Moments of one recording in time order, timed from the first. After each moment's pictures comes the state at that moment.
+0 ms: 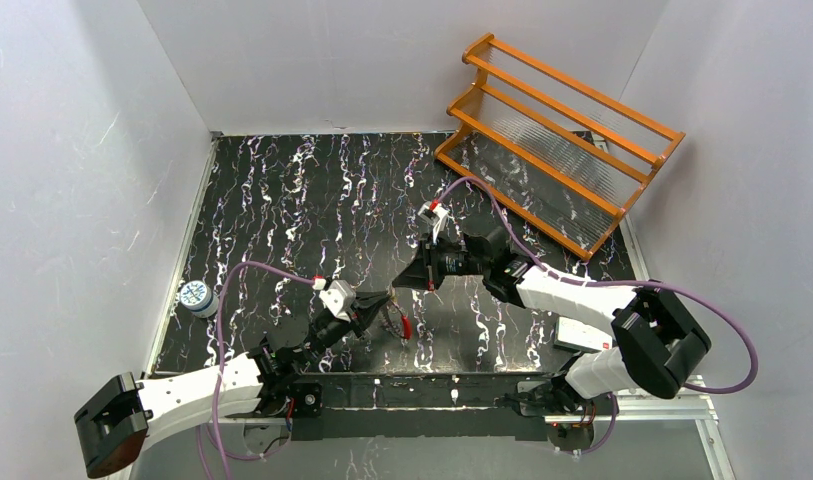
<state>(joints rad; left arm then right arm) -1.02 0.66 0.04 0.70 -0.12 -0.08 0.80 1.38 0.72 0.36 -0.65 0.57</state>
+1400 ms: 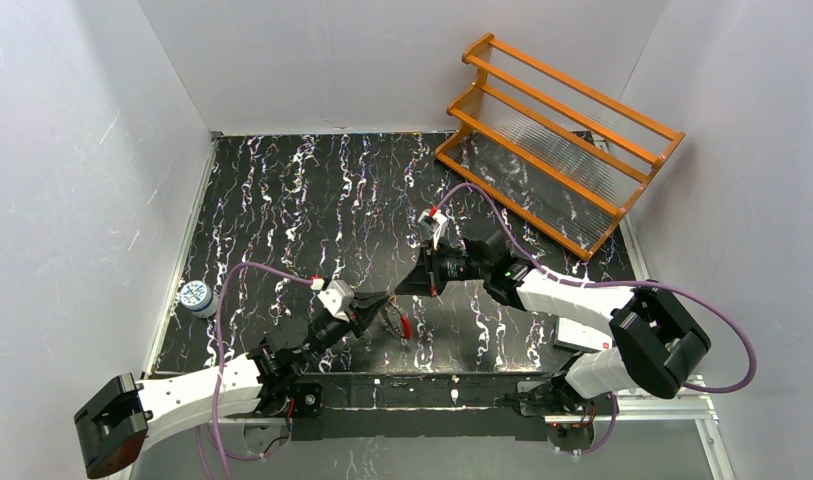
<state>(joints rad) -1.02 0.65 0.03 0.71 -0.14 -0.10 0.80 1.38 0.69 0.36 -0.68 0.58</state>
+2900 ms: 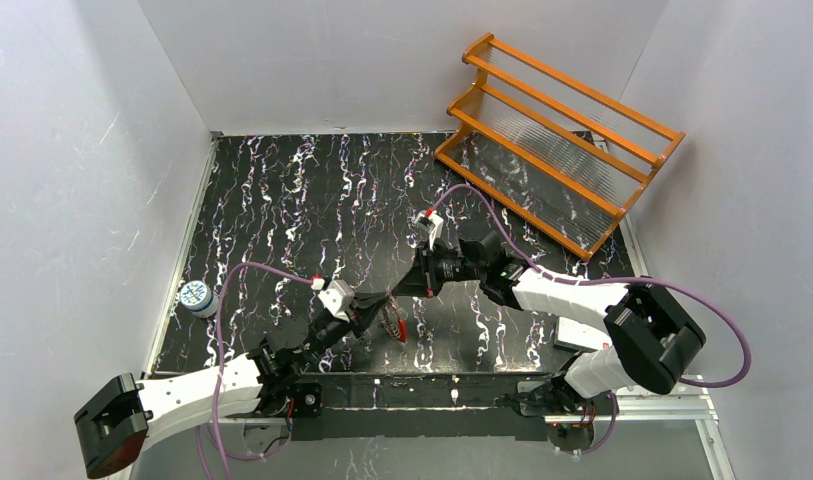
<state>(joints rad) -1.02 0.65 0.03 0.71 -0.13 -0.11 0.81 1.41 0.70 0.36 -0.67 0.59</state>
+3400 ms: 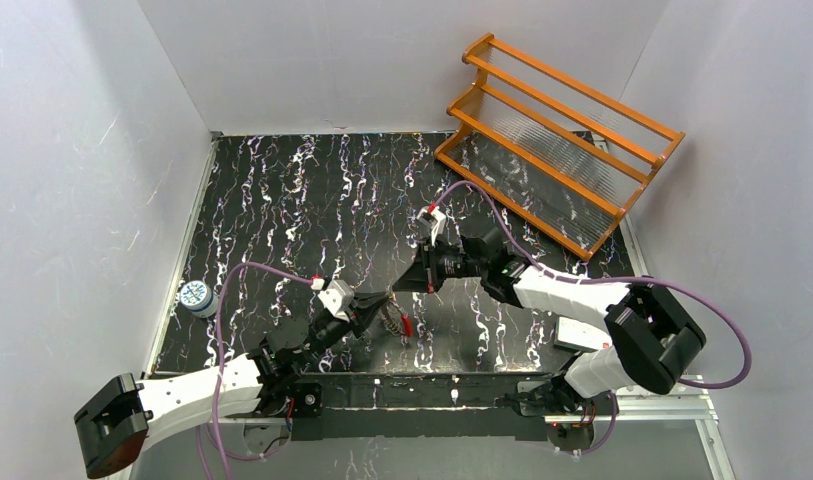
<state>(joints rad) -1.02 0.65 0.02 0.70 -0.13 -0.11 0.80 1.41 0.71 0.36 -0.66 0.61</state>
